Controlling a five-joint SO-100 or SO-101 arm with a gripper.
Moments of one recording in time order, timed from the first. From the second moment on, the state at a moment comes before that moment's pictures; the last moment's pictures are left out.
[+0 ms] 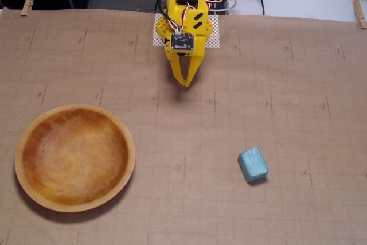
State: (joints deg) arm -0.2 196.5 180.1 78.0 91.3
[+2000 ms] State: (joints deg) arm -0.4 169.2 125.1 75.4 94.2
